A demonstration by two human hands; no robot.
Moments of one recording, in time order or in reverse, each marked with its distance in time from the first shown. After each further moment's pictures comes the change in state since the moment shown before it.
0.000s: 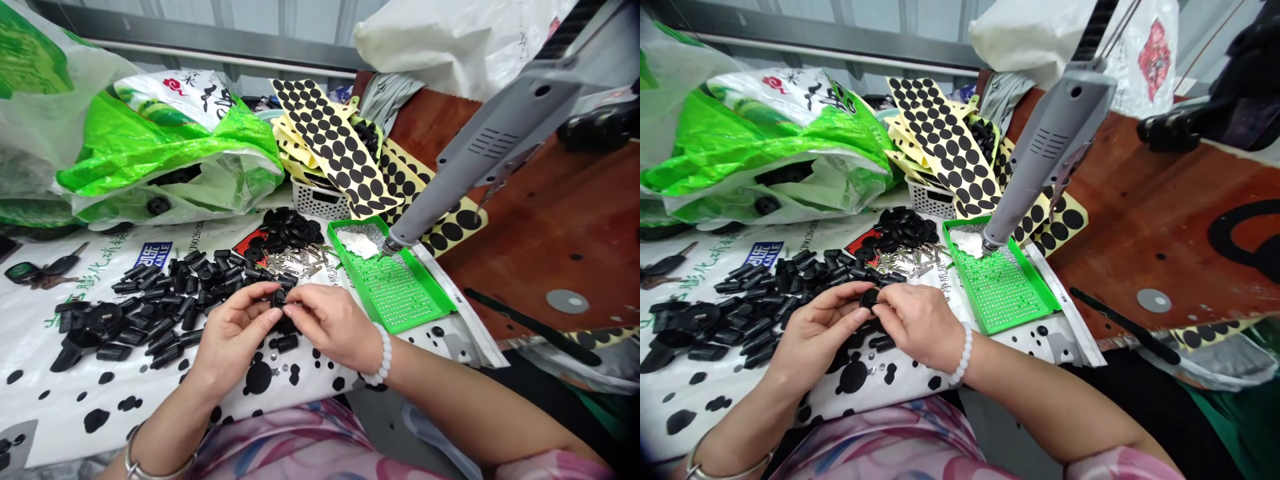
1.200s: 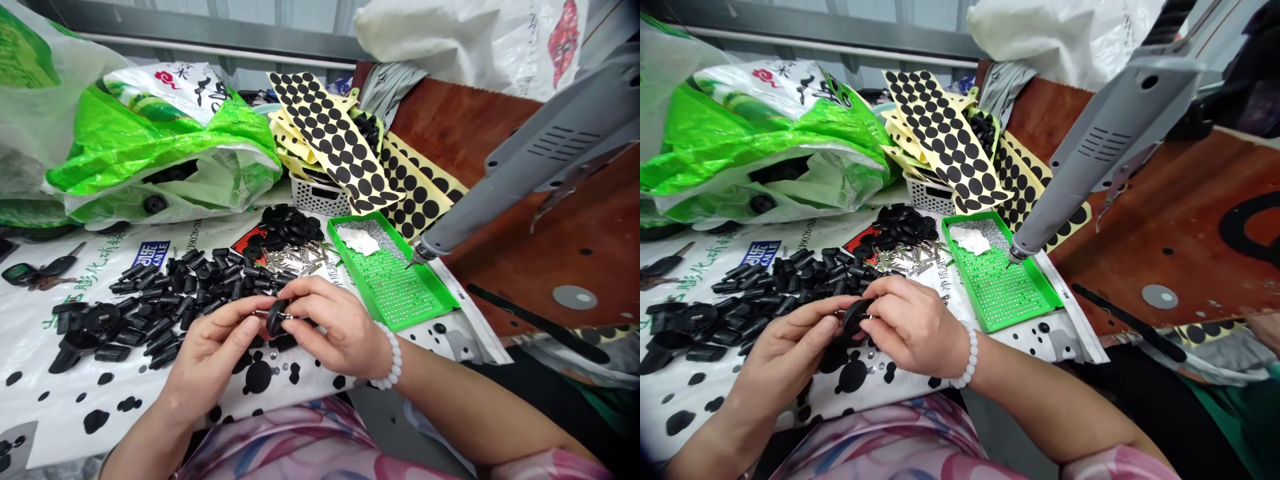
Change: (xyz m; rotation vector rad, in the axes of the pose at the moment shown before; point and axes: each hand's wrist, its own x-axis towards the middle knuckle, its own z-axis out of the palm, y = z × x) left_hand -0.015 0.001 -0.023 0.229 -0.117 0.102; right_hand 0.000 -0.002 -0.007 0.138 0.153 -0.254
